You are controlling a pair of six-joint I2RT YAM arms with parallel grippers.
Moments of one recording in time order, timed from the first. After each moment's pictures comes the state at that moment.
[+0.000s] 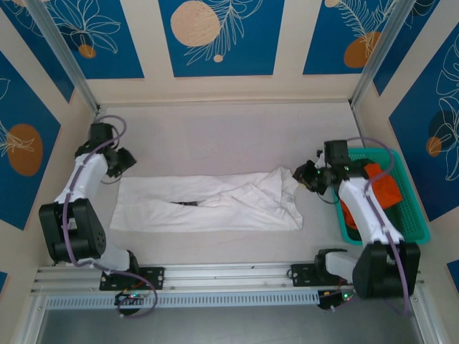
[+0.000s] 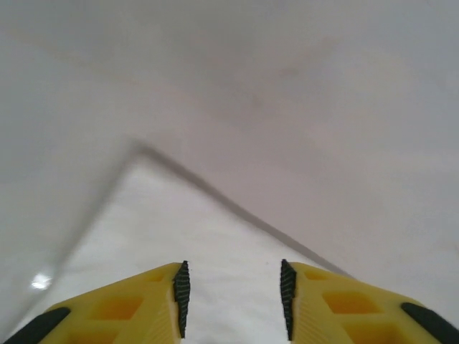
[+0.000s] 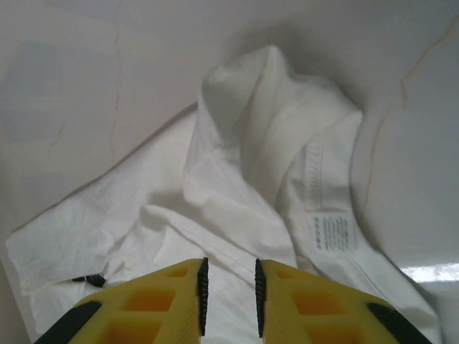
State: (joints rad) left arm 0.11 1.52 1.15 -0.73 0.08 -0.50; right arm 0.04 1.23 0.92 -0.76 -0.36 0.63
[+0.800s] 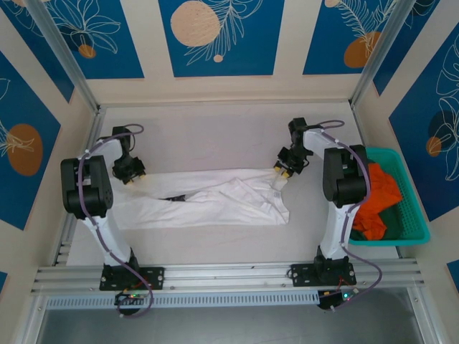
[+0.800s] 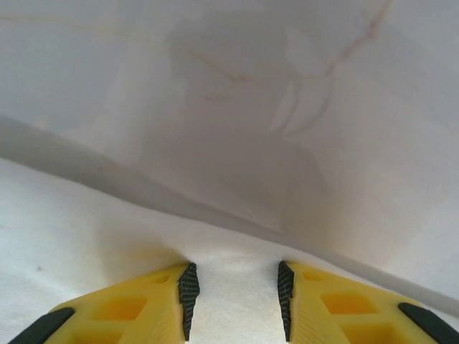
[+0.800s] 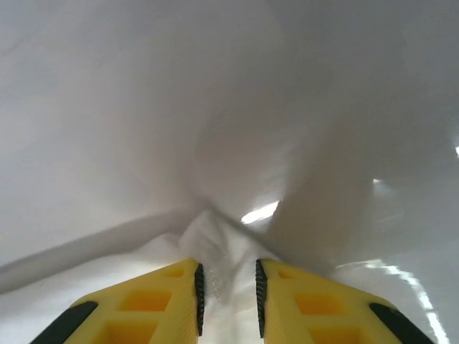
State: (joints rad) left arm 0.12 1.92 1.29 -0.81 -0.01 -0.42; right arm 0.11 2.02 1.41 -0.88 -0.28 0.70
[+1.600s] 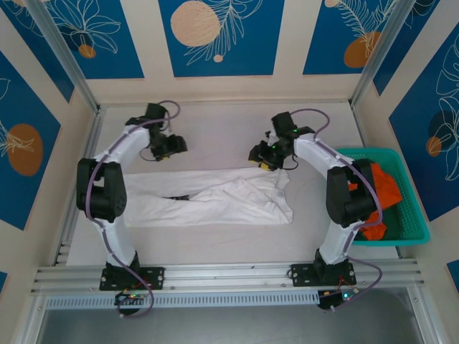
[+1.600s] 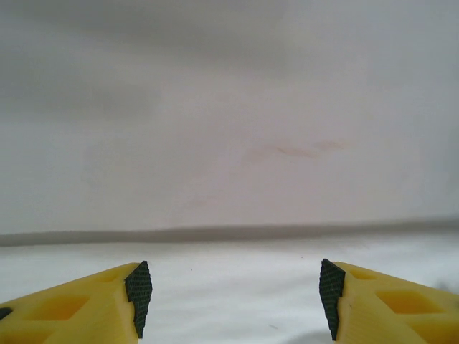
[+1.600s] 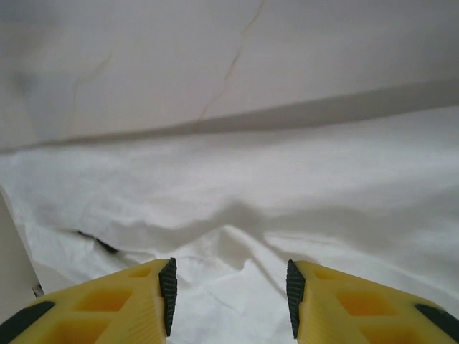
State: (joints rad) left arm -0.24 1.91 1.53 -0.83 0.24 -0.44; right arm 0.34 1.82 1.35 -0.72 -0.48 0.60
